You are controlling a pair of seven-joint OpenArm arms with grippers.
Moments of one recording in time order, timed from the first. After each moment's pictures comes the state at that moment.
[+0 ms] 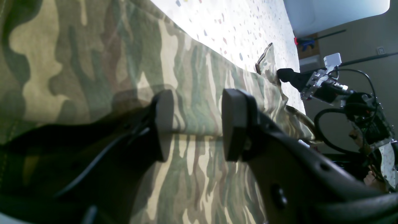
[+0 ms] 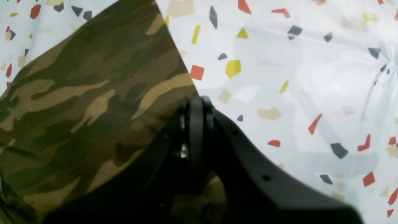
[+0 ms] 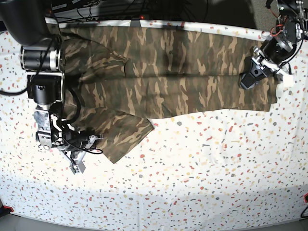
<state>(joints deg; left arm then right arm) 18.4 -16.9 -19.0 77.3 -73.6 -39.6 41.7 34.8 17.2 -0.1 36.9 8.0 34.2 -31.6</state>
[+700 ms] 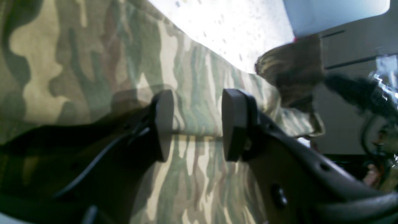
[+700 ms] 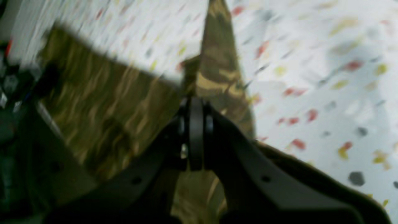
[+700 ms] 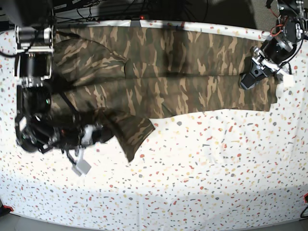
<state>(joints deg) 18.6 -16.8 -19.0 77.4 -73.6 -39.5 41.7 20.7 23.3 -0.3 83.7 58.0 34.1 -80.4</state>
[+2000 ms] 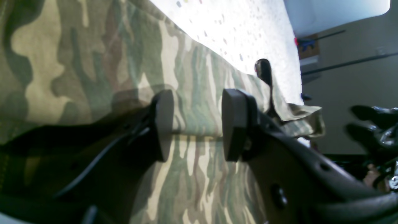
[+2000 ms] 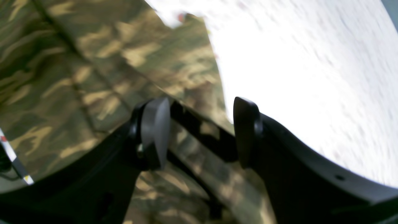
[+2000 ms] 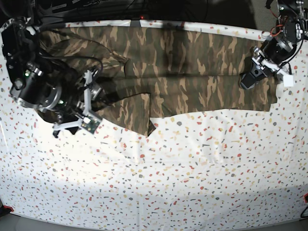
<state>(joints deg) 18.4 -16.9 -19.0 77.3 -73.6 -39.6 41.7 2.4 37.3 -14.8 118.7 27.4 34.2 -58.6</state>
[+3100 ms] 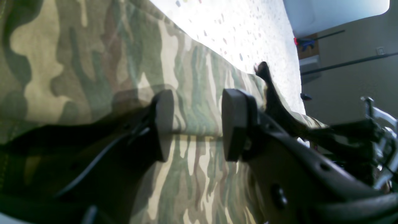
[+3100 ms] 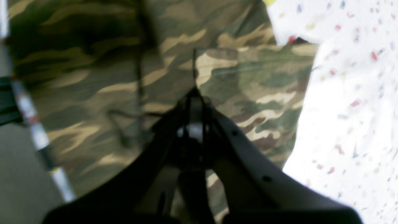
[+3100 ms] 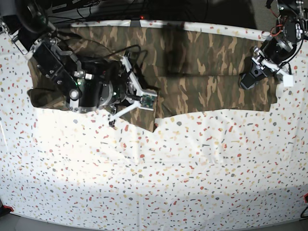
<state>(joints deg) 18.4 -16.9 -19.0 77.3 -73.6 -39.6 41.7 14.3 33.2 -39.4 110.2 31.0 34.3 -63.8</state>
